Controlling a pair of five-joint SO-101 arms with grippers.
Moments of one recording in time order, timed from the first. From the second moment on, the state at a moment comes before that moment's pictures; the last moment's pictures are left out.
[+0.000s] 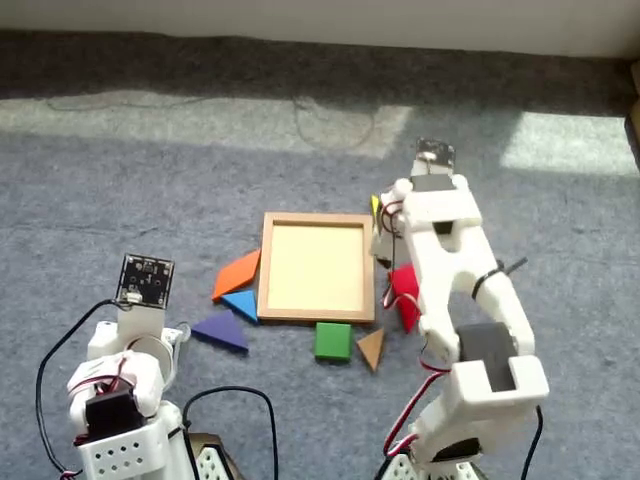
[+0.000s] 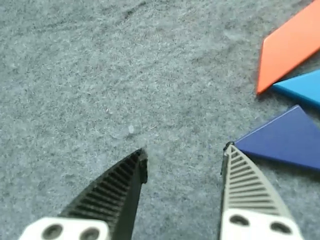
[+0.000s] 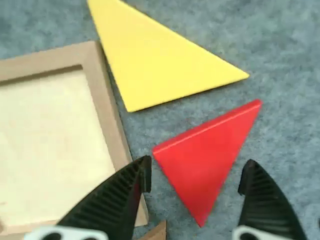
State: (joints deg) left arm -23.0 -102.3 91.9 72.3 -18.1; right arm -13.8 10.5 13.1 69.7 -19.6
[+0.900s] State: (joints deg) left arm -23.0 -102.3 92.2 72.3 -18.1; right arm -11.4 19.3 8.5 69.7 -24.0
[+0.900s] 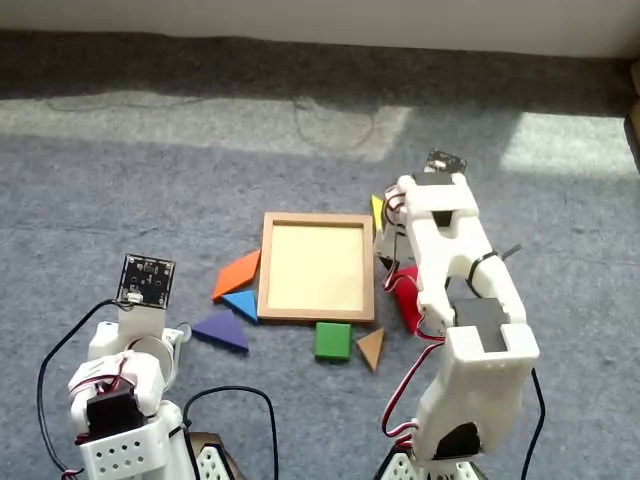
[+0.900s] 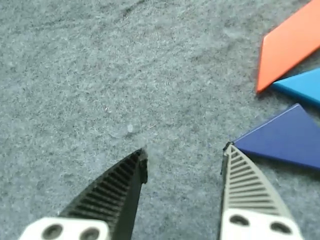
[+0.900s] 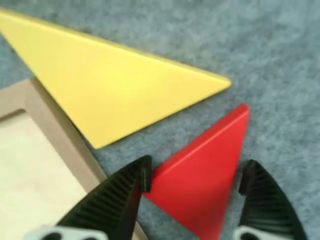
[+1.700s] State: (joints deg) left arm -23.0 -102.3 92.2 72.3 -18.1; right arm -14.9 19.3 9.4 73.8 -13.9
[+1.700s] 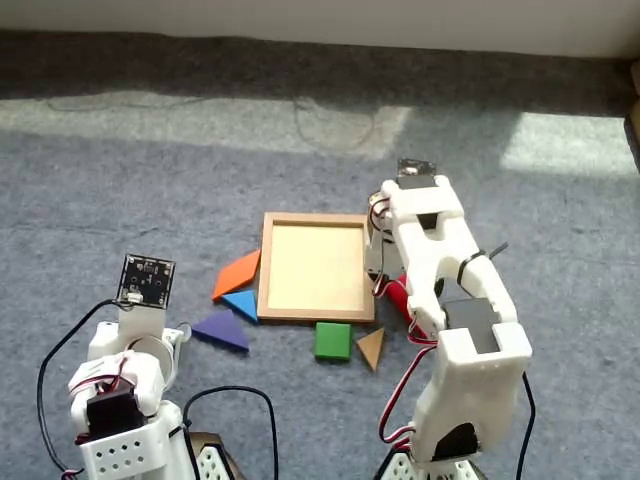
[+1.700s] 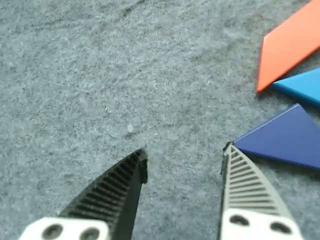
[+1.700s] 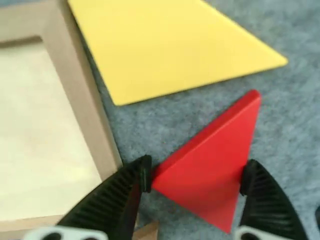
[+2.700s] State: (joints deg) left arm -23.0 -102.3 92.2 72.3 -18.1; right arm -19.2 19.2 12.9 76.4 -4.1
